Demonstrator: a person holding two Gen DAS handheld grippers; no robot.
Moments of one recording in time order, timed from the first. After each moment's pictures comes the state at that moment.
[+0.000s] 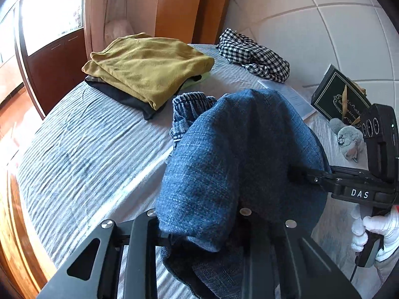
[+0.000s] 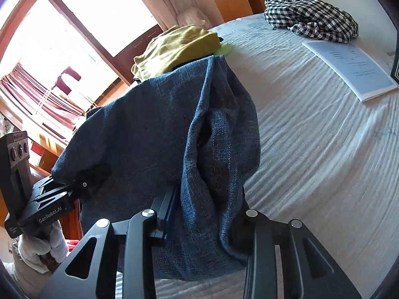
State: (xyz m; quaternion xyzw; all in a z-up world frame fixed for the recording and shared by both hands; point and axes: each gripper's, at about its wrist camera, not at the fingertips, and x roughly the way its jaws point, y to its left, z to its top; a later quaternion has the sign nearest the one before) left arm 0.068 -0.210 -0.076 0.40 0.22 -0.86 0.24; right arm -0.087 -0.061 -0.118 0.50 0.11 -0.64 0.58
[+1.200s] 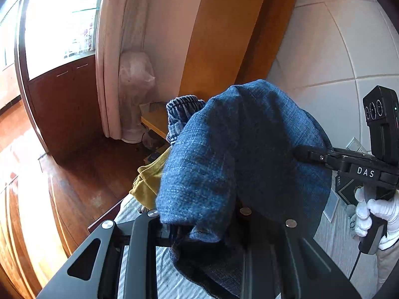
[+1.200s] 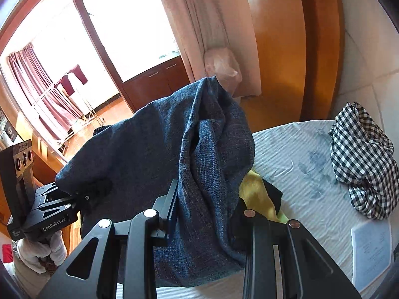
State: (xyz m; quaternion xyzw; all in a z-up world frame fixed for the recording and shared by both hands) left arm 0.020 -0.513 0.023 0.33 0.24 -0.88 0.25; right arm -0.113 -0.359 0.028 0.39 0.16 -0.67 0.61
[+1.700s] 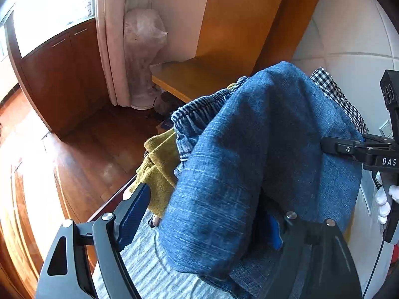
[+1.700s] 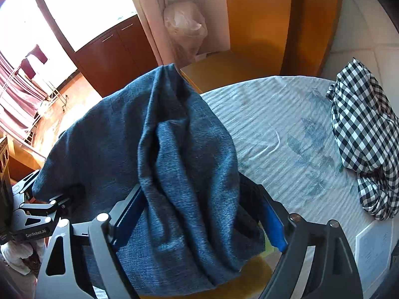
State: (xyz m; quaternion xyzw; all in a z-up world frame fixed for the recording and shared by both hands) left arm -0.031 -0.580 -0.099 0.43 0.24 -0.83 0.27; right arm -0.175 -0.426 -0.081 0.47 0.24 -0.68 0.52
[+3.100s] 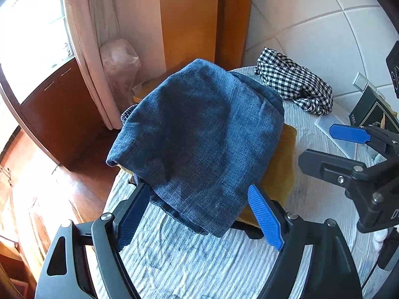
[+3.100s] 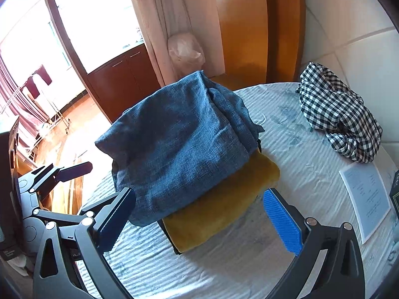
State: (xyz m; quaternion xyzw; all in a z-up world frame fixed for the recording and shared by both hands) left arm 0.002 -0.443 -0.020 0.44 0.13 -0.86 0.24; right arm -0.071 -0.302 -0.014 0.41 0.18 -0.73 0.51
